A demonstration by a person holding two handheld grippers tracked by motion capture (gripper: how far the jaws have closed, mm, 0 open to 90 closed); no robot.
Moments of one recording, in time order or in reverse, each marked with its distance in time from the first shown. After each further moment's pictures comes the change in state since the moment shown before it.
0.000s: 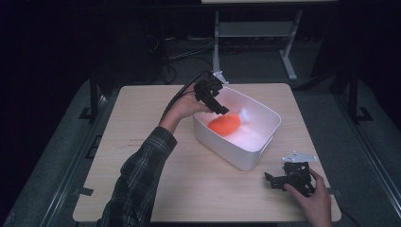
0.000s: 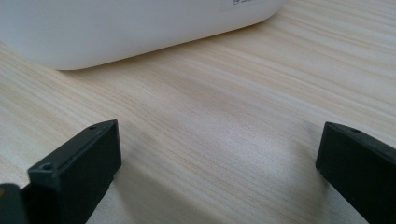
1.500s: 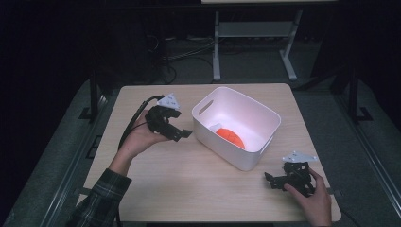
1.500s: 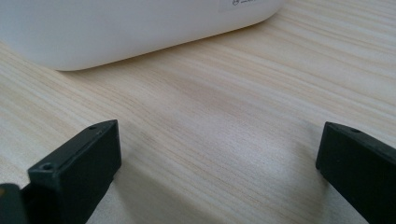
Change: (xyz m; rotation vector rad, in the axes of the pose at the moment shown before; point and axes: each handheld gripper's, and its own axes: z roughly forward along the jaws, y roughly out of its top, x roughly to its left) left arm -0.060 -0.130 -0.091 -0.126 0.080 -0.137; right arm 0.000 0.000 0.000 0.001 0.001 0.002
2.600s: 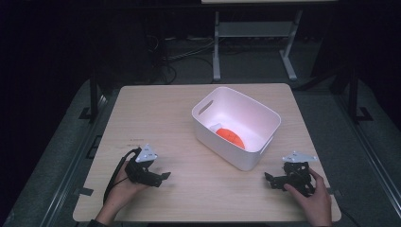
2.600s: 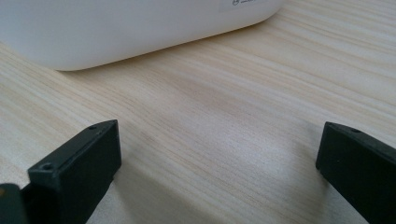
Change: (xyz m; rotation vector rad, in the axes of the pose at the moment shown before) left arm -0.048 -0.152 0.011 0.055 0.154 -0.139; right arm 0.000 0.000 0.000 0.000 0.001 0.002
